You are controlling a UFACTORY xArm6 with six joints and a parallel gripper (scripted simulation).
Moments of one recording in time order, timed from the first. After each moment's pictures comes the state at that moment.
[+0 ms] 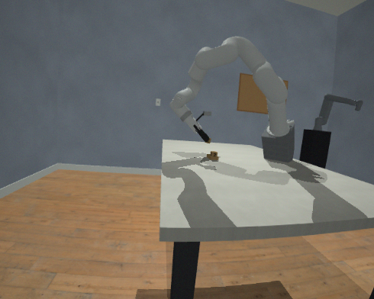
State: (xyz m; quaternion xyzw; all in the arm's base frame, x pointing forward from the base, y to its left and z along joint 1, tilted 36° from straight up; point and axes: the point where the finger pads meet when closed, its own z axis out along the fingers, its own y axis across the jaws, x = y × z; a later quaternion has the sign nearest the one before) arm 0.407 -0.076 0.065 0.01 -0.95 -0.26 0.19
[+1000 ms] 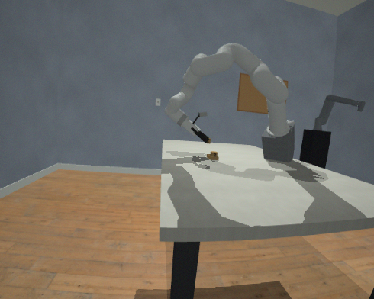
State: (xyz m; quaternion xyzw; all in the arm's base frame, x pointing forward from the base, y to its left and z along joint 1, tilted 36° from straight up) arm 0.412 -0.076 0.062 0.03 -0.93 -0.26 0.27
